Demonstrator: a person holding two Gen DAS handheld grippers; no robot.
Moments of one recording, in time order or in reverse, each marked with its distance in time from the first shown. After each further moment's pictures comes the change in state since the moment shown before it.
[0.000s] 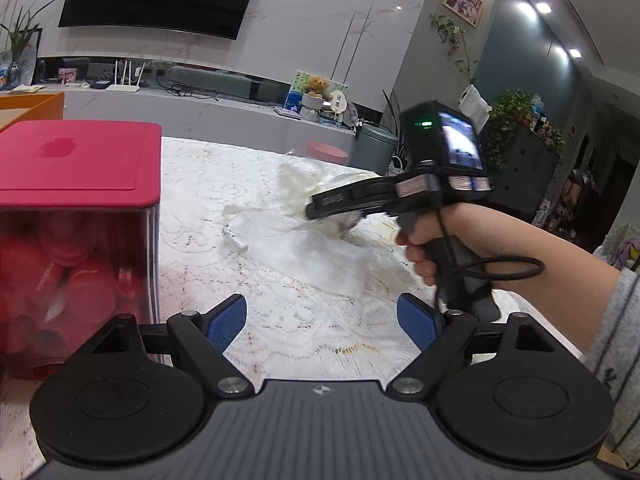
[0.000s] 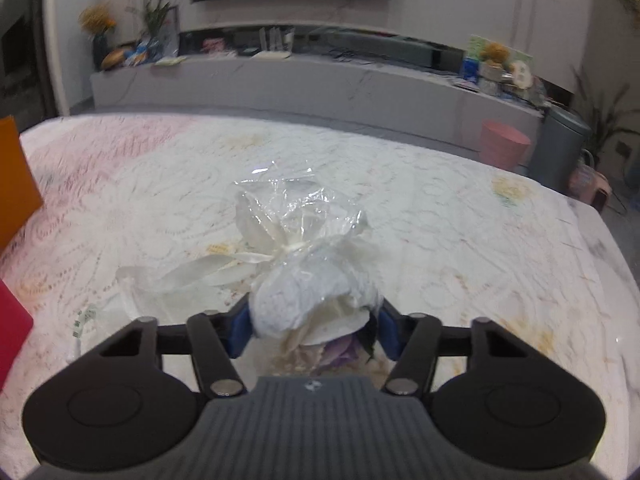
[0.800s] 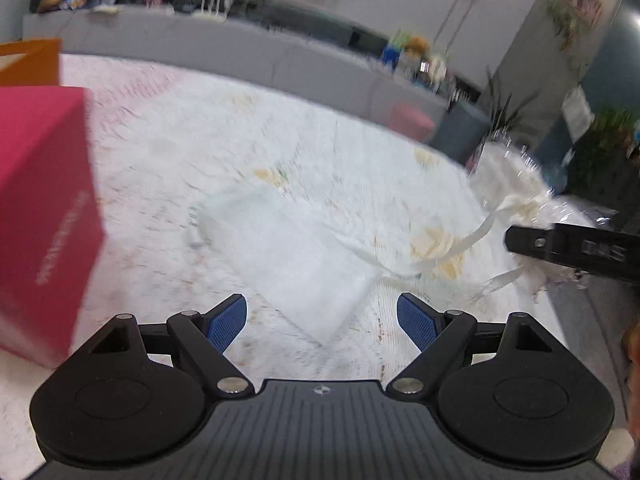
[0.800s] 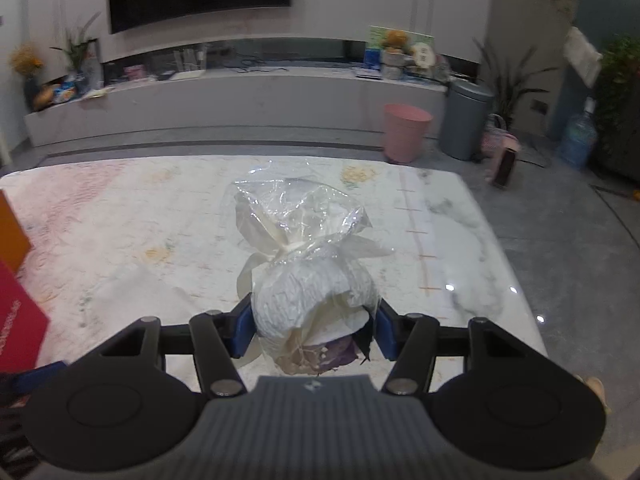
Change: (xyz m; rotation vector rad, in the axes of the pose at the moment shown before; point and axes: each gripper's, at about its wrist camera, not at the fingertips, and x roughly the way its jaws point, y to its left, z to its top) left arm 0.105 -0.052 0.051 -0.247 0.196 0.262; right arm -0.146 -0.069 -0.010 0.136 0.012 -0.155
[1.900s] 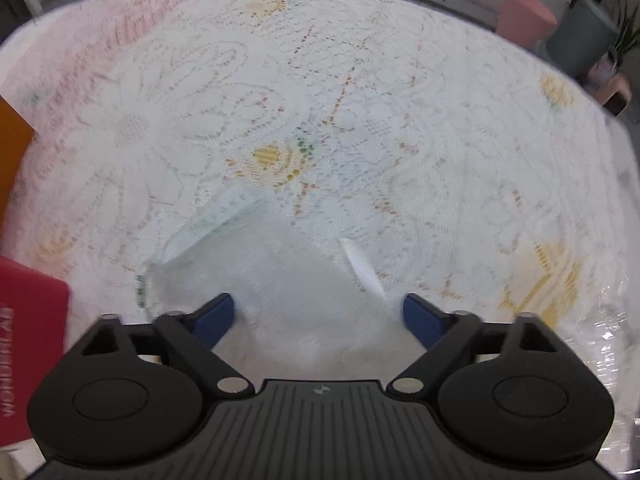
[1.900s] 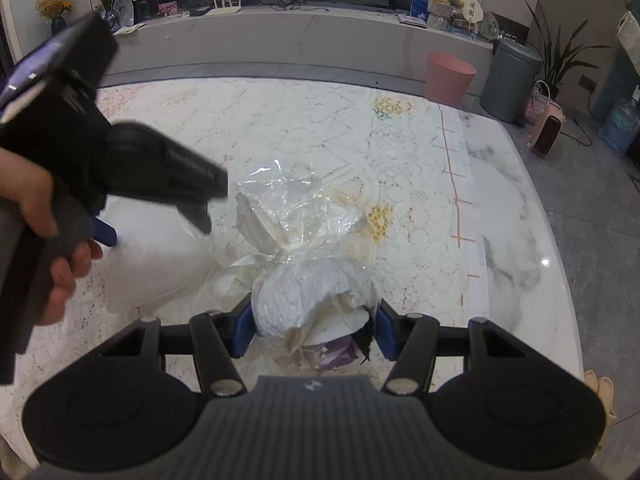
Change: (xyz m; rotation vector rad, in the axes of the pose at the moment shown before) left arm 0.134 -0.034 0.084 -0.041 0.417 0.390; right arm 0.050 -0.011 -0.020 -0.077 0.180 0.083
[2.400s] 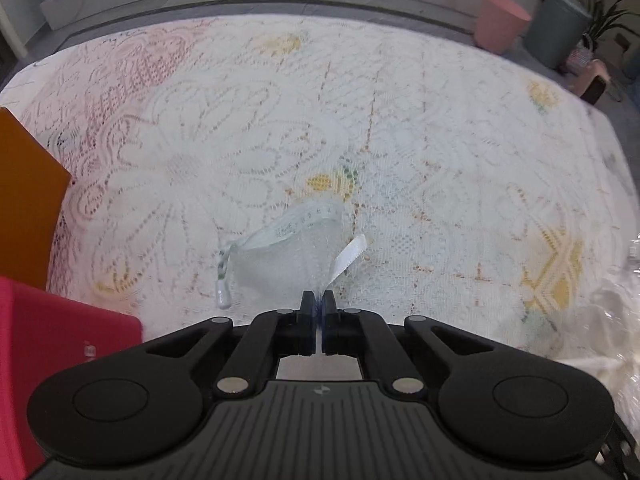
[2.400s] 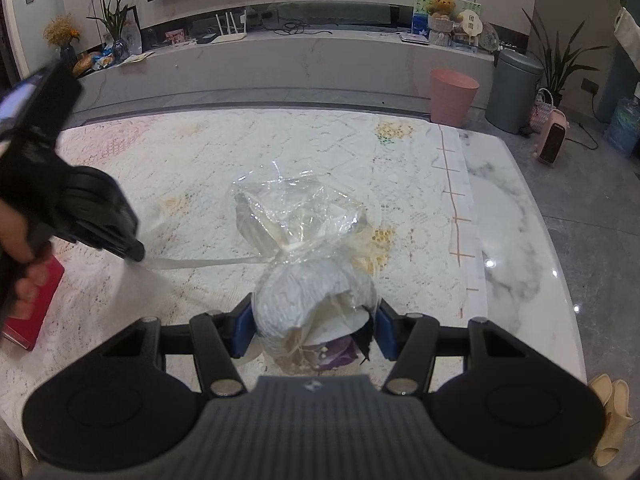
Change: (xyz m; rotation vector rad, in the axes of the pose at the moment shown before) left arm -0.037 0.051 0.005 0.099 -0.067 -0.059; right arm -0.020 -0.007 0.003 0.034 -0.064 0.050
